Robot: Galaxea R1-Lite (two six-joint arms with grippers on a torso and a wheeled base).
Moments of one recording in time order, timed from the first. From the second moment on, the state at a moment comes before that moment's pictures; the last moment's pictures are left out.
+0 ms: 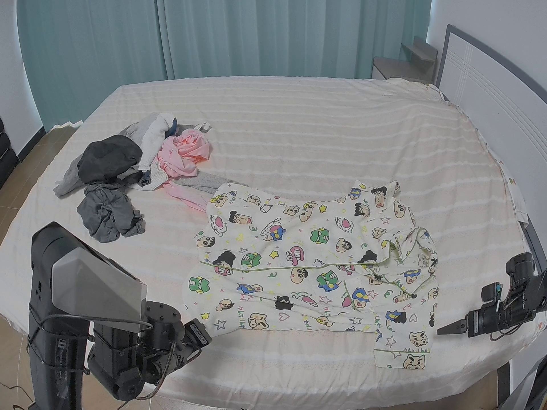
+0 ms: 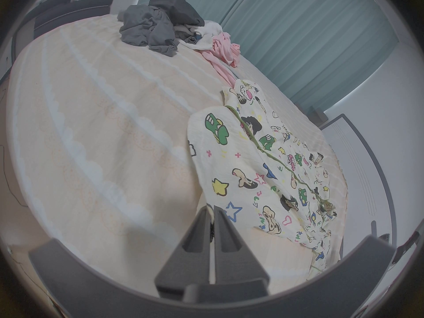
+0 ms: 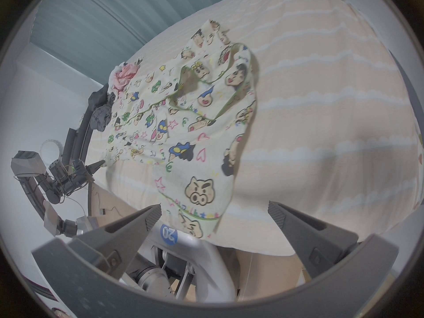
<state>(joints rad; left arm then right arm) -0.49 2.37 -0.20 -1.55 0.20 -0.90 -0.27 1.86 -0.34 -0.37 0.51 -0.18</state>
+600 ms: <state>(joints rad) -0.50 2.34 -0.15 -1.55 0.20 -0.94 -0.10 1.99 -0.40 -0.36 0.46 -0.04</state>
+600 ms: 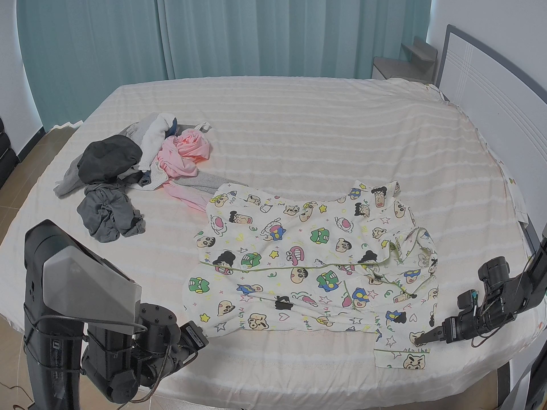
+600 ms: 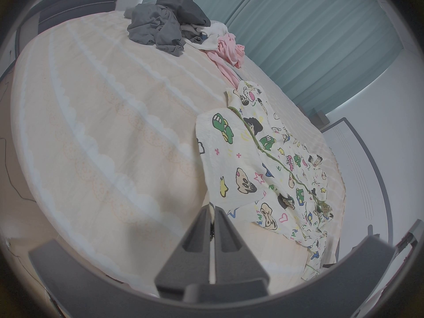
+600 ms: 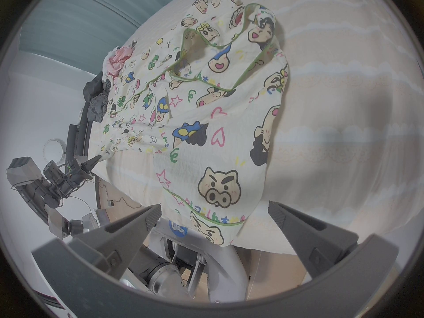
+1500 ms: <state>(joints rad) -0.50 2.34 -0.15 -1.55 0.21 -0.94 0.01 2.08 -0.41 -0.39 0.41 0.03</state>
